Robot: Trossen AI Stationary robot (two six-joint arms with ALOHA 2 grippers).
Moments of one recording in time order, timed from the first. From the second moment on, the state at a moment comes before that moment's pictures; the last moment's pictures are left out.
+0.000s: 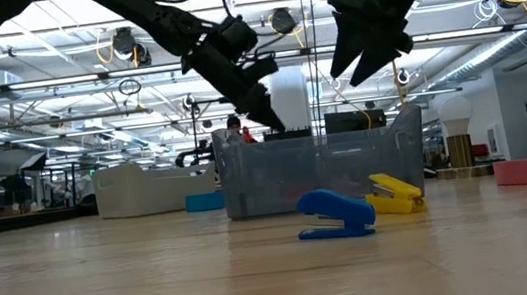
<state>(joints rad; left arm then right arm) 0.52 1.99 1.55 -0.31 0.16 0.51 -0.05 1.30 0.98 -0.56 0.36 0.52</state>
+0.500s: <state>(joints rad) 0.56 2.19 1.77 -0.46 0.19 0.52 -0.05 1.25 0.98 -0.51 0.36 0.52</state>
